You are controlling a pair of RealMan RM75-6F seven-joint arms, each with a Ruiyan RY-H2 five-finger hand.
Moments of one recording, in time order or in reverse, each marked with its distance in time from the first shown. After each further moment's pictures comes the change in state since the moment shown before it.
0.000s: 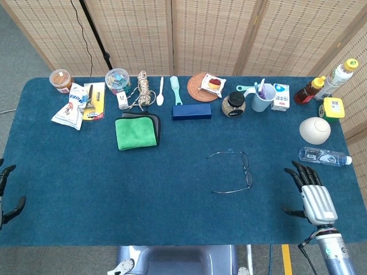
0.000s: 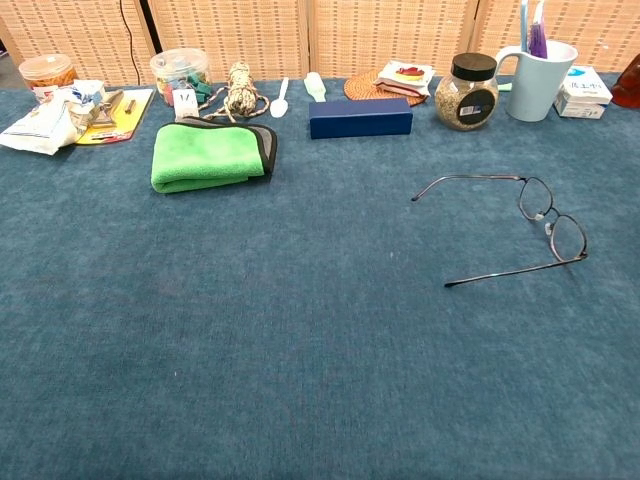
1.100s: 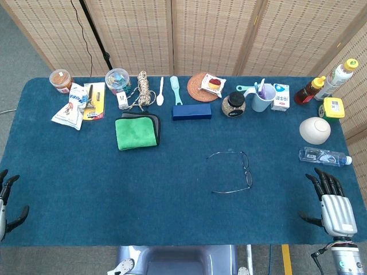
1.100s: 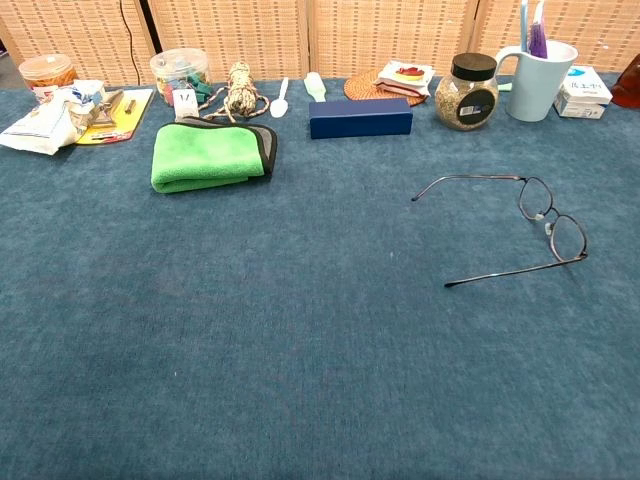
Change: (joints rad) left arm 0.037 -0.051 0.048 0.041 -0.002 0.006 -0.028; right arm -0.104 -0.022 -0.026 0.079 0.001 0.133 -0.008
